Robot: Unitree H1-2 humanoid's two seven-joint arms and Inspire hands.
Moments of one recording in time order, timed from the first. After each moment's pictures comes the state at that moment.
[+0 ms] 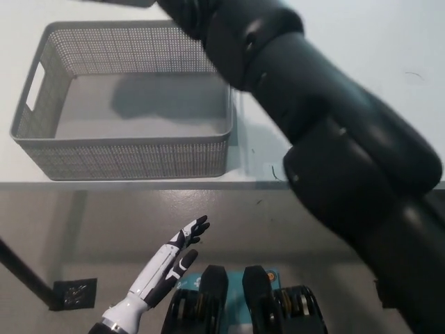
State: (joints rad) left_arm -0.12 0.16 -0.19 0.19 0.14 -0.36 -0.19; right_arm -1.71 0.16 0.55 1.42 -0.64 -0.17 -0.11
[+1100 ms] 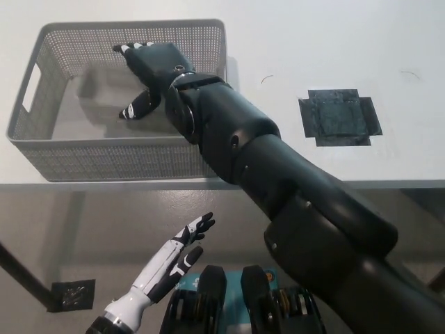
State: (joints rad) left_arm -0.13 0.17 -0.19 0.17 0.14 -0.33 -0.22; right_arm -1.49 0.24 0.58 1.47 -0.64 -0.02 -0.01
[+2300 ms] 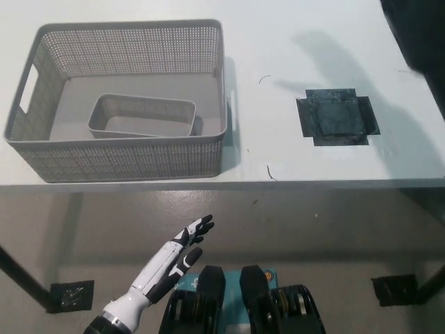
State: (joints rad) left_arm -0.13 0.17 -0.19 0.18 0.14 -0.32 -0.24; right_arm -1.35 -0.30 0.28 0.83 -0.47 -0.21 0.10
